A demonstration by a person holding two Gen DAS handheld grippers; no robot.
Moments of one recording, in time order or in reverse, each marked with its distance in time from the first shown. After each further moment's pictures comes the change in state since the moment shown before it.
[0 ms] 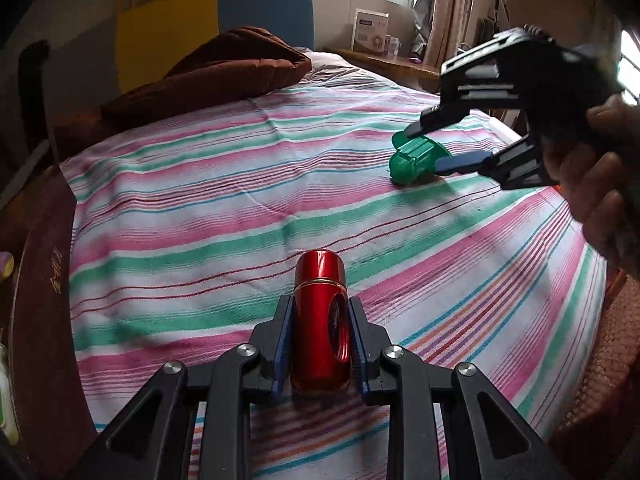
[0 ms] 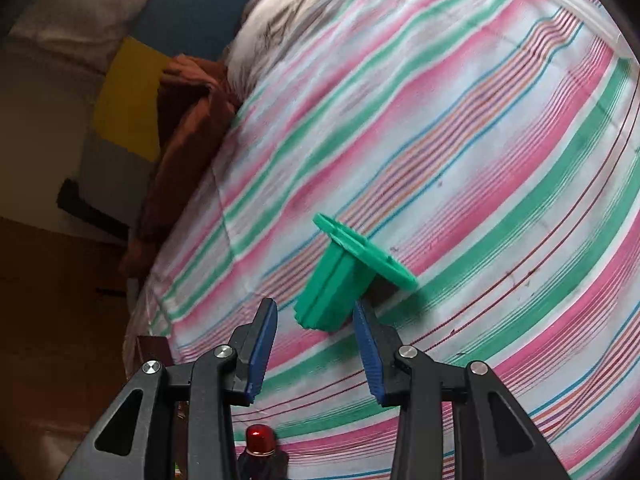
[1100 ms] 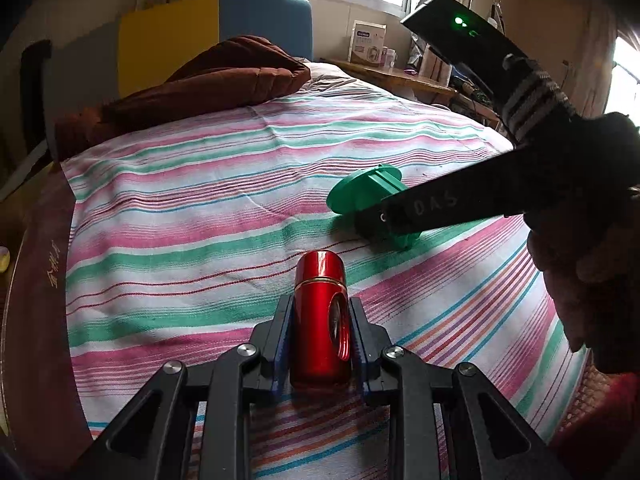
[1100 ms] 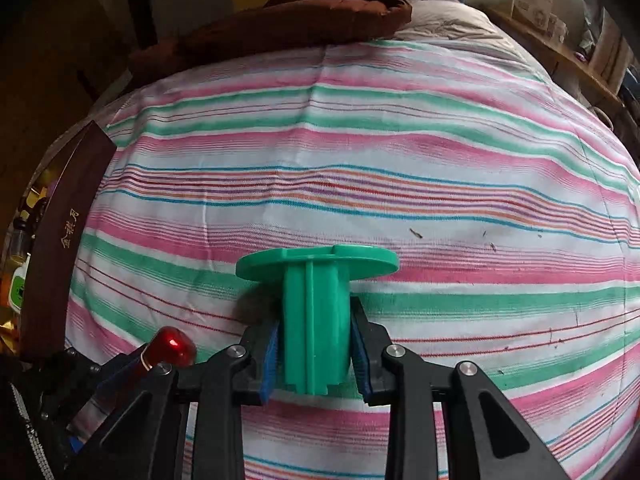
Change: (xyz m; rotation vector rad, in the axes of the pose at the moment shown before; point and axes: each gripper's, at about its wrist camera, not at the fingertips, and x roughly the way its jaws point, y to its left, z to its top) left arm -0.007 0.001 -0.008 0.001 -0.047 -0.013; right arm 0.049 0.076 -0.081 -0.797 0.067 -0.289
